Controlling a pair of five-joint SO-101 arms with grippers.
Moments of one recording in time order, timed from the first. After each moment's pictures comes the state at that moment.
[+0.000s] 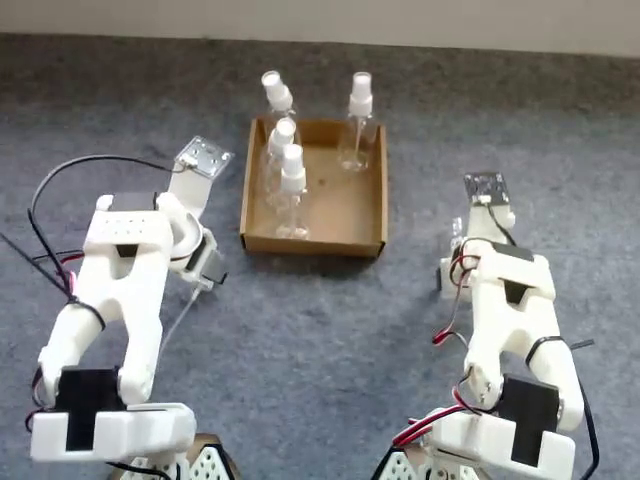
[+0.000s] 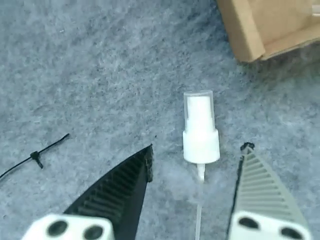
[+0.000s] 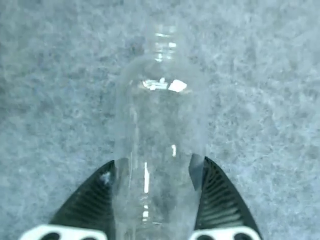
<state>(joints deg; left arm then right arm) -8.7 -7.4 31.3 62.8 -22.0 11.0 -6.2 45.7 40.3 19.9</state>
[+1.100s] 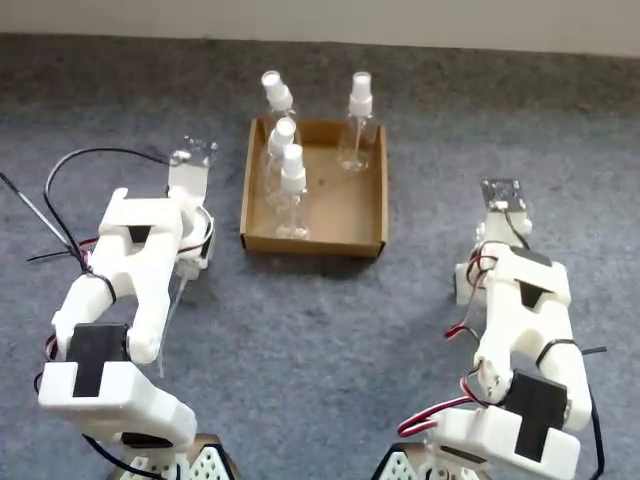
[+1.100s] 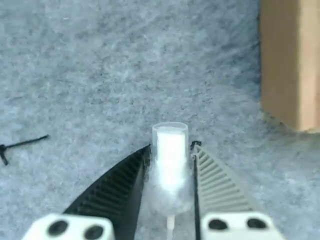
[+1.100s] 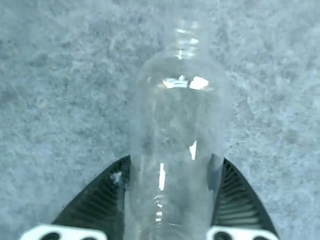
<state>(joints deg) -8.4 4.5 26.1 58.7 -7.1 17.2 -5.3 45.5 41.5 23.5</state>
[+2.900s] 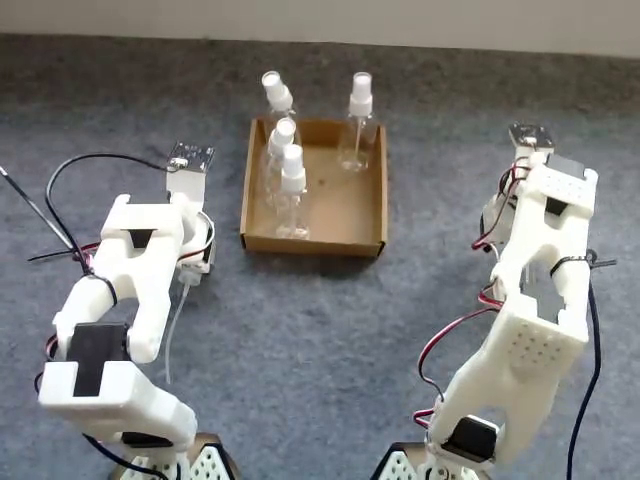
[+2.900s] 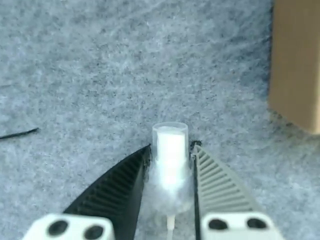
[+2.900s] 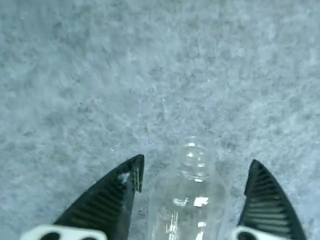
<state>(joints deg) -8.4 4.6 29.1 56.2 -4.1 17.7 30.2 -14.4 74.4 21.4</state>
